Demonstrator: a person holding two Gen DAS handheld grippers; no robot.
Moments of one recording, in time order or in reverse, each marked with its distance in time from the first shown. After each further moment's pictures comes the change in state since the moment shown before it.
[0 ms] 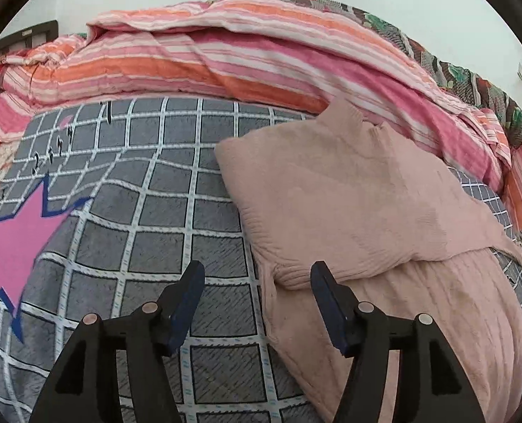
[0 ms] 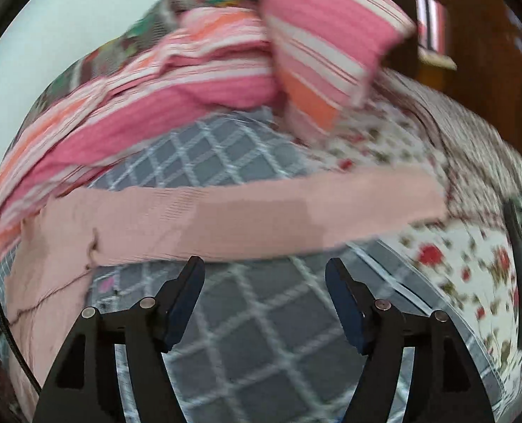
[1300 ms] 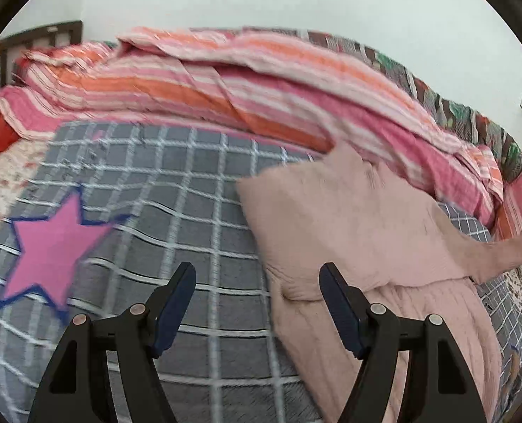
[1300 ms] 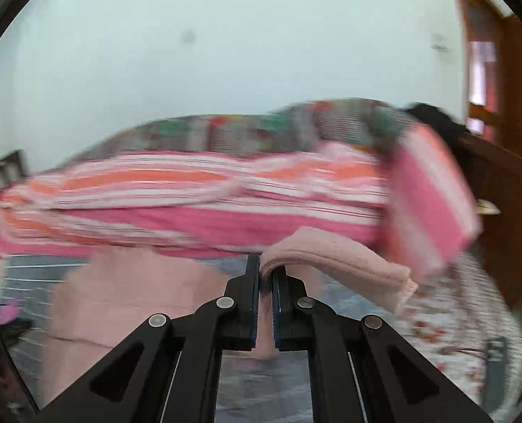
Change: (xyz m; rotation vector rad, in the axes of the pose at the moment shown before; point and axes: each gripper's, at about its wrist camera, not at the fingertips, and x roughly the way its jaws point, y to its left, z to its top) left arm -0.061 0.017 0.009 -0.078 -0.098 0.004; right arm -0.130 0.211 0.047 -0.355 -0.314 0.132
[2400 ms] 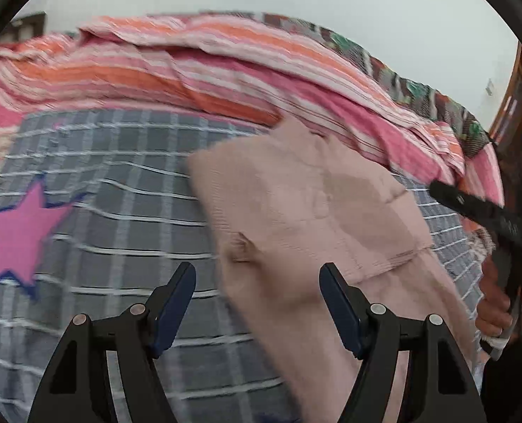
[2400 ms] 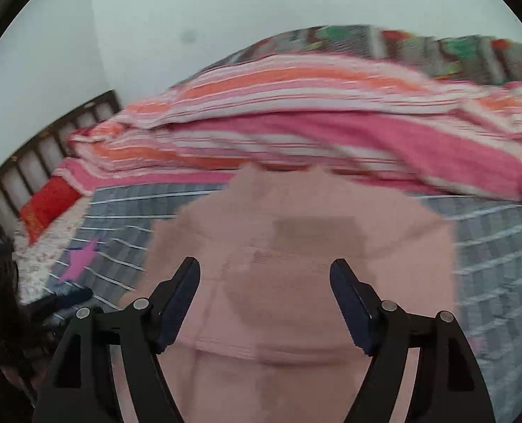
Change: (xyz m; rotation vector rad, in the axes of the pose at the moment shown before) left arm 0.000 -0.021 -0.012 0.043 0.114 -0.211; right arm 0.090 0.139 -0.081 -0.089 0.219 0.385
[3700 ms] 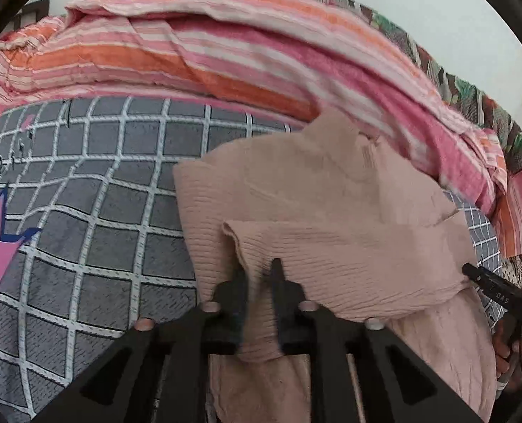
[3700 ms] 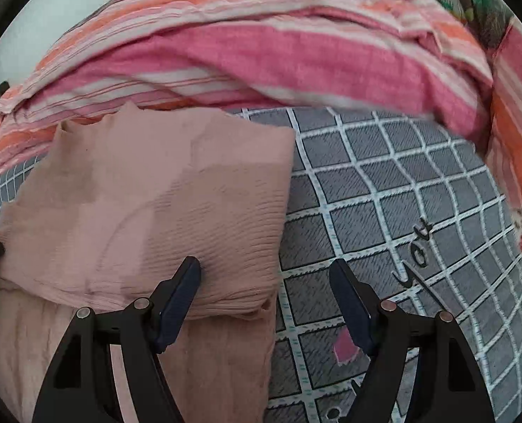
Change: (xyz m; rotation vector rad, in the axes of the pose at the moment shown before) left arm 0.080 0.013 0.044 -0.041 0.023 0.129; right arm 0.057 -0.127 -0.037 0.143 0.170 -0.346
